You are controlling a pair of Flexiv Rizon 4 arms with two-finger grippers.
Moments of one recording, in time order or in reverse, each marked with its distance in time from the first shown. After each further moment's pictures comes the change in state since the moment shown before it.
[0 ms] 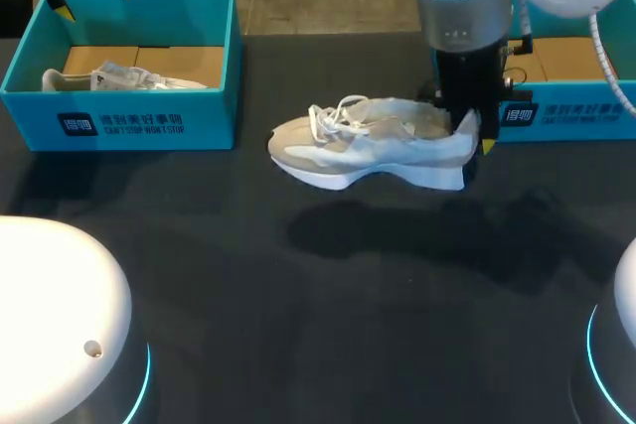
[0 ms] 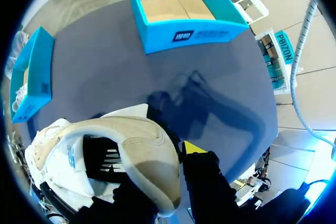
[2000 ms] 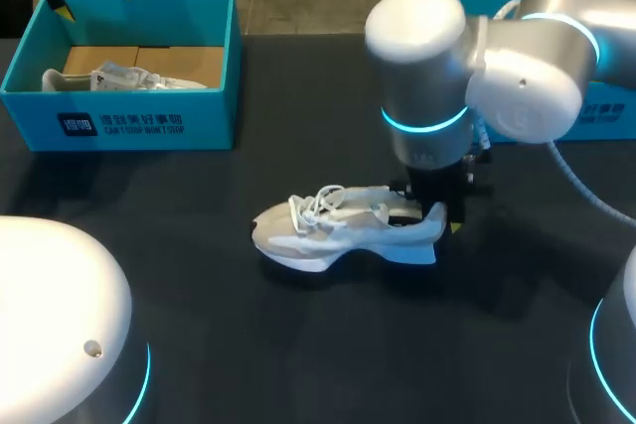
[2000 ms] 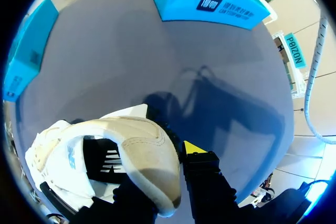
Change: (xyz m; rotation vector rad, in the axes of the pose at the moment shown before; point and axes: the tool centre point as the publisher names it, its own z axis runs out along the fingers) left arm 0.000 0.000 0.000 0.000 0.000 0.000; right arm 0.043 -0.051 0.118 -0.062 0.017 -0.062
